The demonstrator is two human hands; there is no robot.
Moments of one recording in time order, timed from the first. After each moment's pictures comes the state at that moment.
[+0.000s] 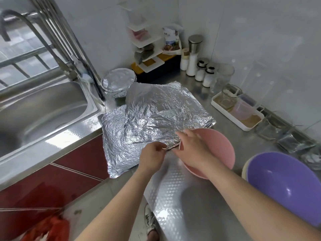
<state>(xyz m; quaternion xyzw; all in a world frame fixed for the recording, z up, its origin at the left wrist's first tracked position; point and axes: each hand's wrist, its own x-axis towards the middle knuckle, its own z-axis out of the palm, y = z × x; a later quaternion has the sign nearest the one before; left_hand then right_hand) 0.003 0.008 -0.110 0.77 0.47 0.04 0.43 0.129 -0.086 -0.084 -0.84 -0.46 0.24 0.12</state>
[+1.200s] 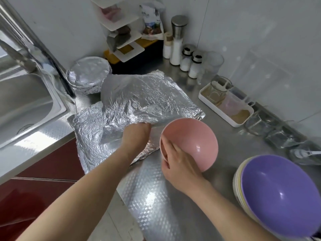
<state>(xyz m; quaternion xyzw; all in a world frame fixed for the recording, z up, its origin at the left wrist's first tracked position) 0.075 0.086 -0.144 0.96 0.26 -0.06 -0.02 0.113 -0.094 -0.101 -0.82 -0.48 0.21 0.23</state>
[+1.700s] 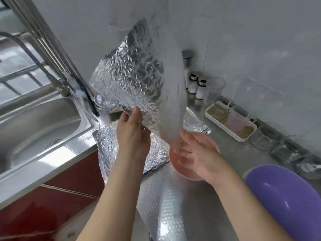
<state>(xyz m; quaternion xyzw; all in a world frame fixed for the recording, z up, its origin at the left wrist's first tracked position) 0.051 0.040 0.022 0.30 0.35 0.42 0.78 0.134 -0.097 -0.013 -0.56 -0.02 0.52 0.64</state>
